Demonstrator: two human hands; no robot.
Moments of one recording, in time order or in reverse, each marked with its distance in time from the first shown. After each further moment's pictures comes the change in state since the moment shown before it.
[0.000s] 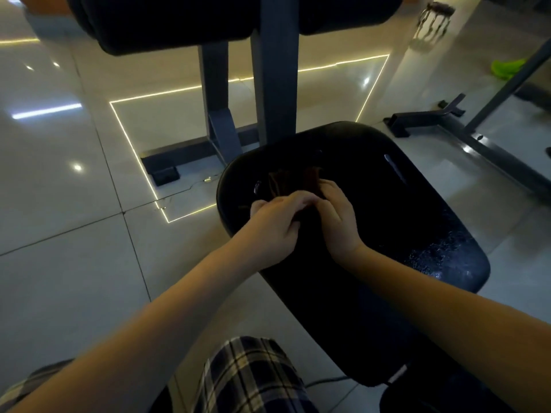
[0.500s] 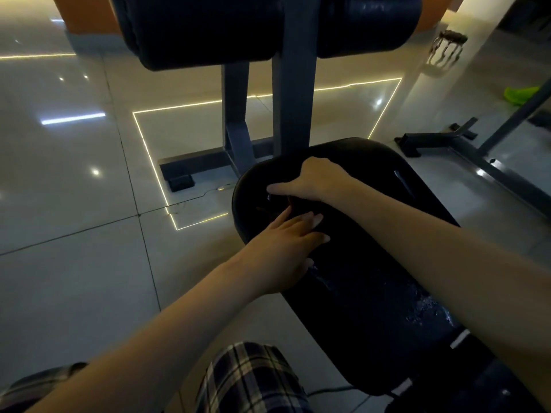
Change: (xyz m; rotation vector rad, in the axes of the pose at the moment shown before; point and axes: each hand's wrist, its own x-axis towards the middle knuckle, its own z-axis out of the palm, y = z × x) left_hand -0.023 0.002 0.003 0.446 -0.148 0.193; right_hand 0.080 -0.073 0.026 -0.985 -0.373 0.216
